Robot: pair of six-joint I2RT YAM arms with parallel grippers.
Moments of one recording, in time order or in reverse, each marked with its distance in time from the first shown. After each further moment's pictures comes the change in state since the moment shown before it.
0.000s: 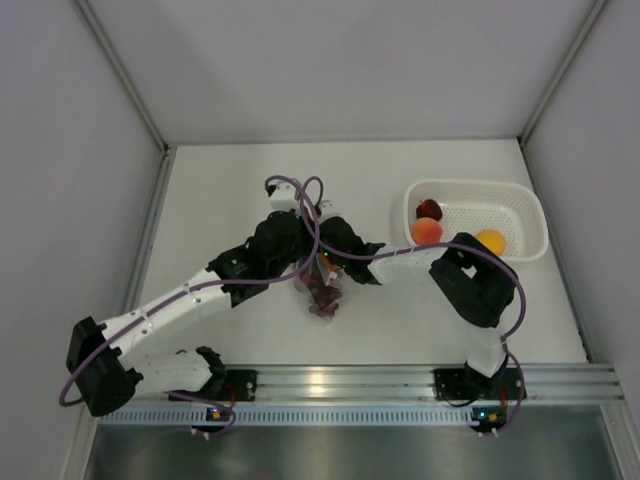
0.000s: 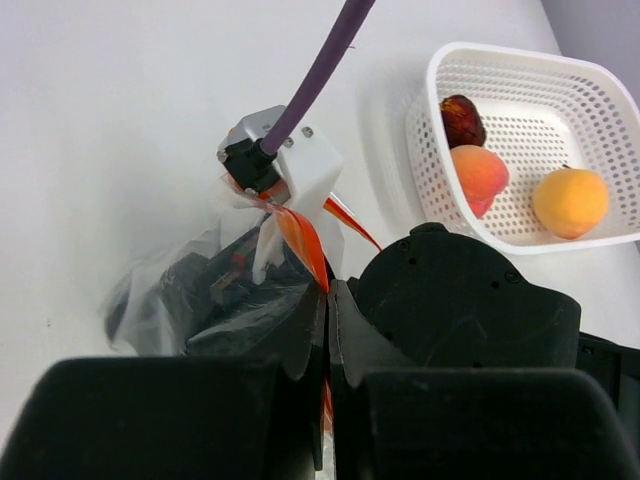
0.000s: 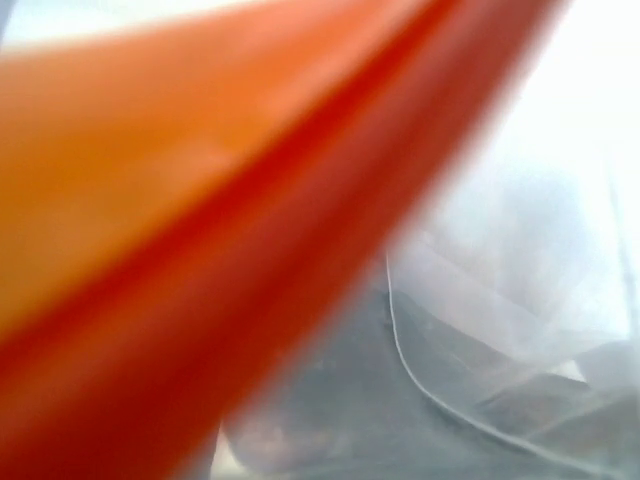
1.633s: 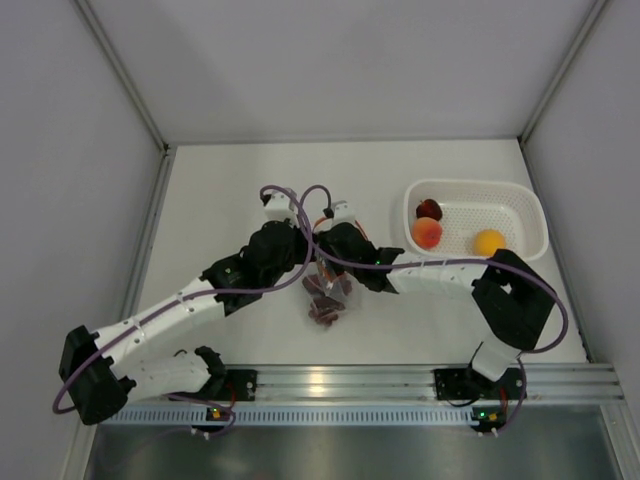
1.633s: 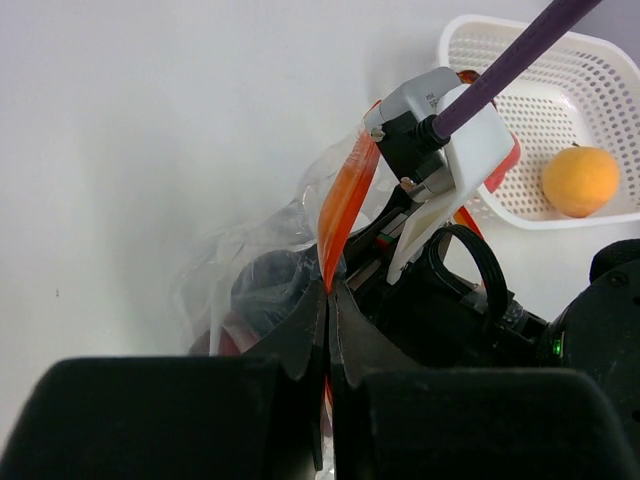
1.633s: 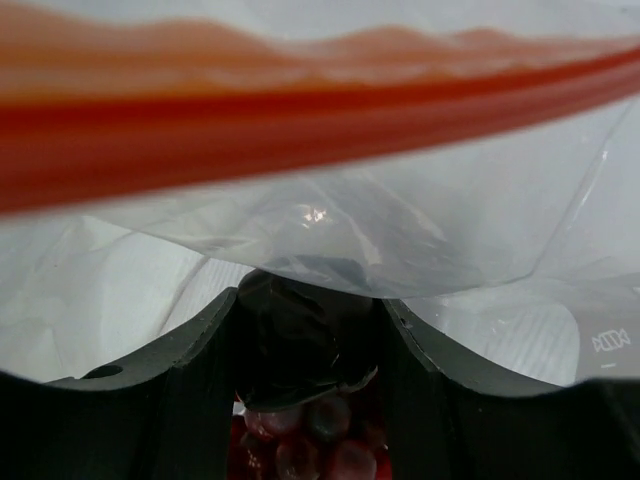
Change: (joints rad) left arm 0.008 -0.074 -0.088 -0.019 -0.026 -0.014; right arm 0.060 -0.204 -0.057 -0.233 0.267 -0.073
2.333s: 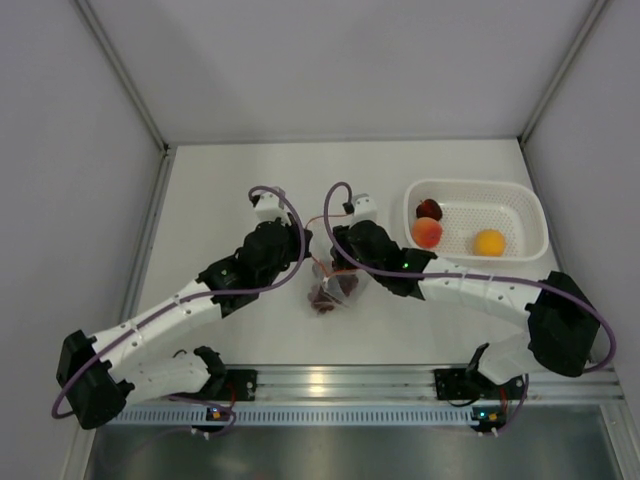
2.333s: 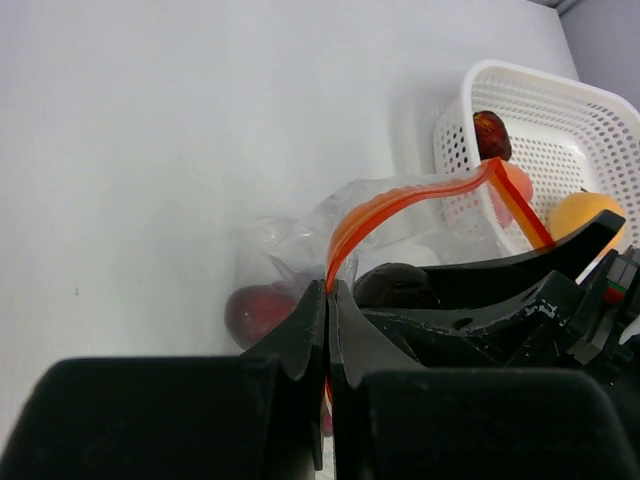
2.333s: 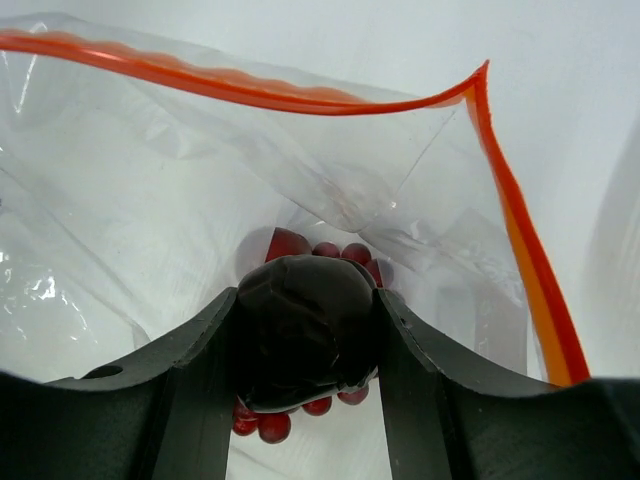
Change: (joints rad) left arm 0.016 -0.029 -0.027 0.040 -0.025 -0.046; right arm 0.003 -0.257 -0.061 -0.154 0.095 -0.051
